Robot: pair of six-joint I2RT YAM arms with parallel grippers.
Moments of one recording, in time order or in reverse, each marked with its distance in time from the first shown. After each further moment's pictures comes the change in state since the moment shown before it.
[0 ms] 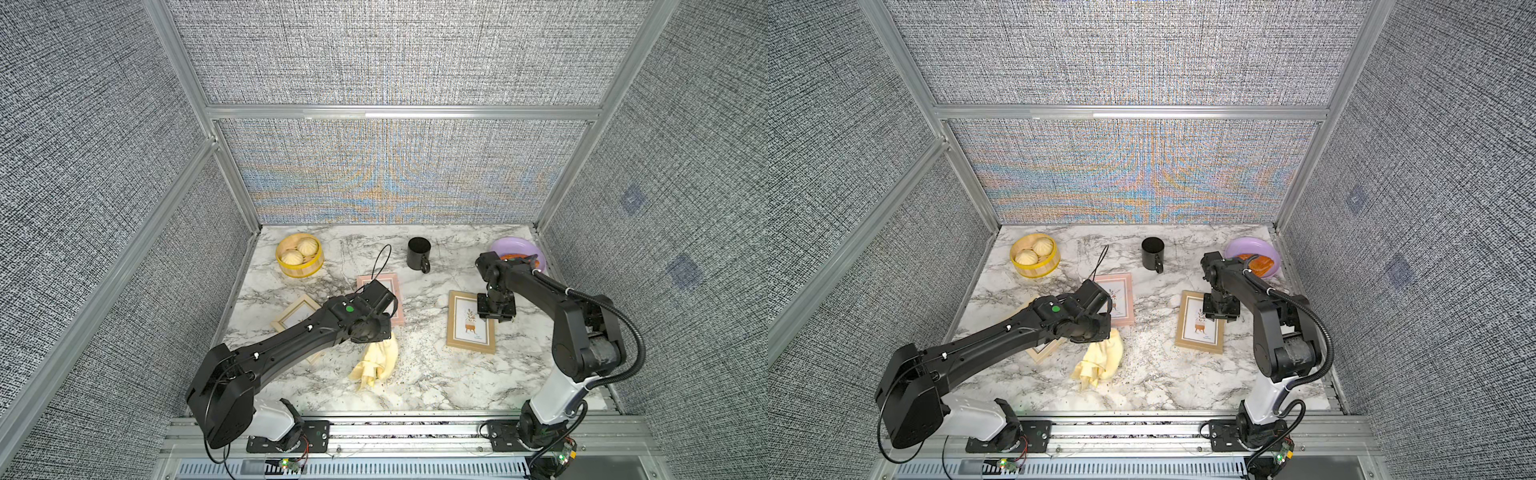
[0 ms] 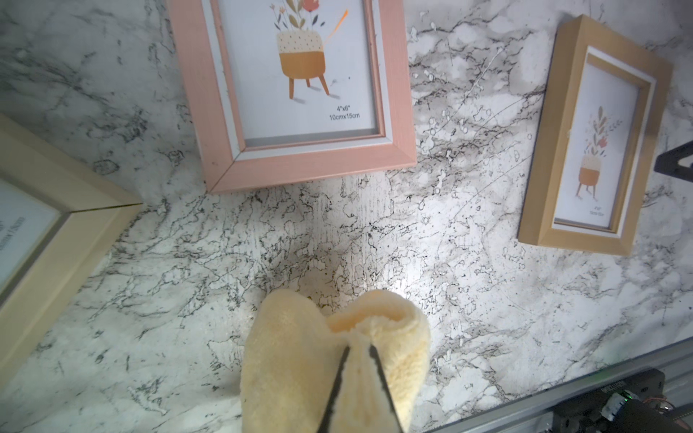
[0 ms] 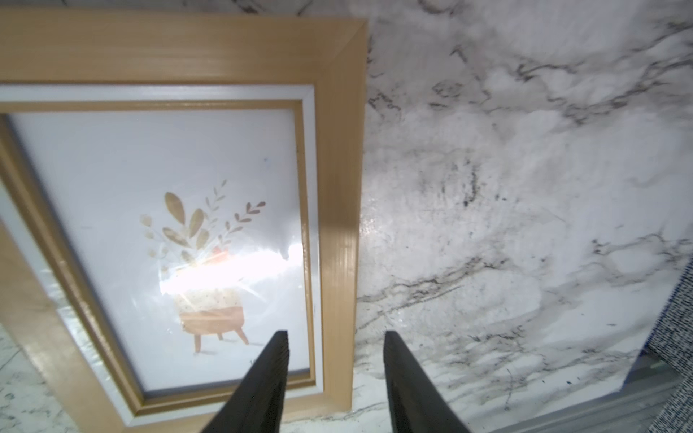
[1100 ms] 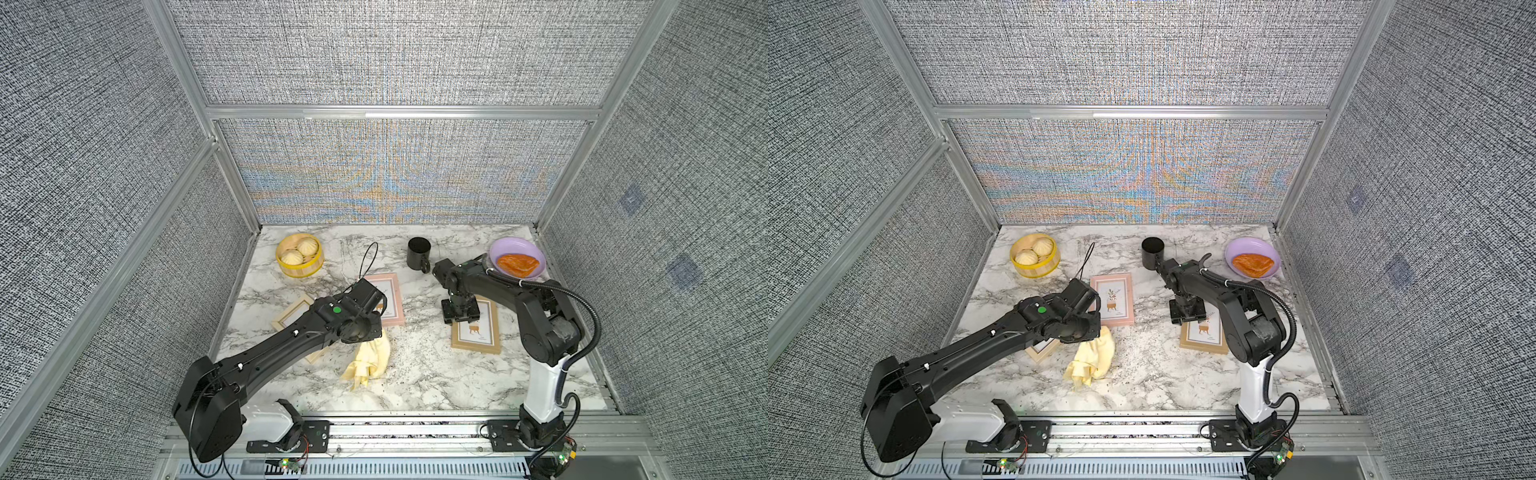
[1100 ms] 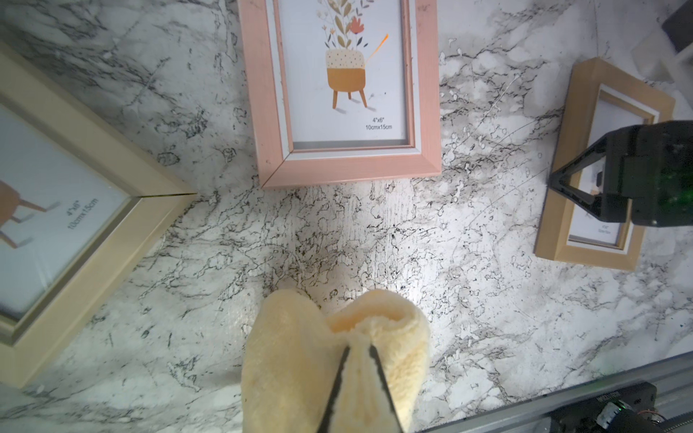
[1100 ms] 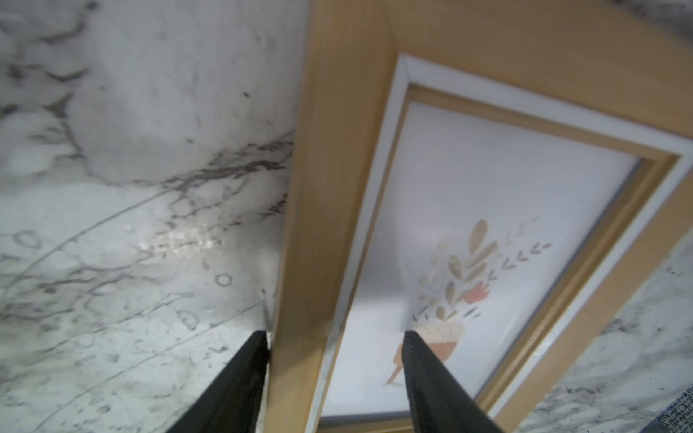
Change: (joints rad) left arm 0.044 -0.079 -0.029 -0.046 -0.009 -0.012; right arm 0.256 0.209 0.108 0.054 -0.003 0.034
